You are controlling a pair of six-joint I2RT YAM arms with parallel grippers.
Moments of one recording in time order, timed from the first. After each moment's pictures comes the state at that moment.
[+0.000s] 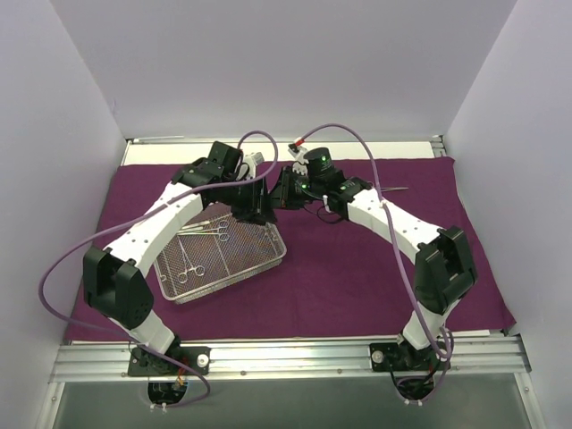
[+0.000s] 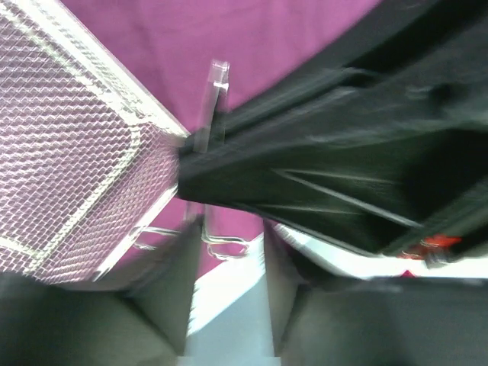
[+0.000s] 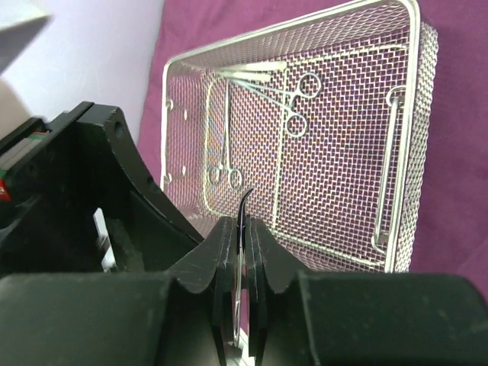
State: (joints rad) left arm -0.49 1.63 1.51 -0.85 0.46 -0.49; right arm 0.61 1.71 1.36 -0.20 -0.45 0.71
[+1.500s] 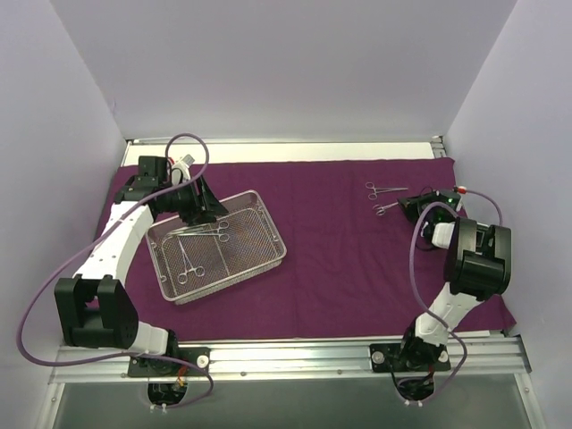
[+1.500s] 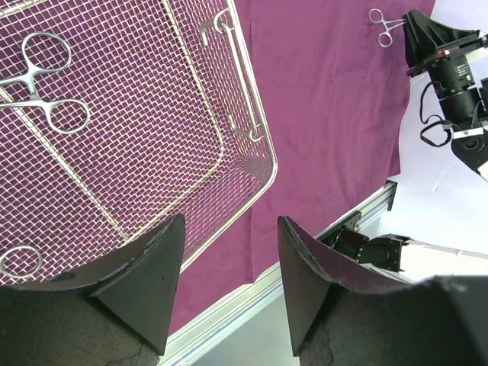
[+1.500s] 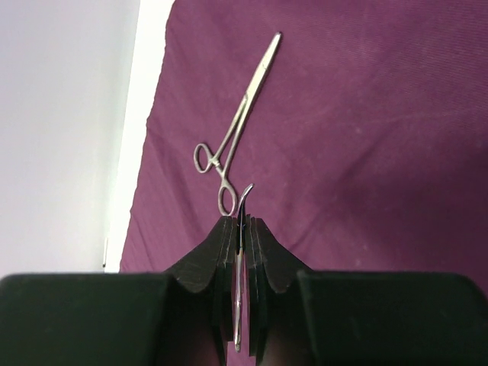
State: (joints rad) left arm -0.06 1.44 1.22 -0.70 0.63 -0.47; right arm -0.30 1.77 0.72 0.51 -0.30 1.02
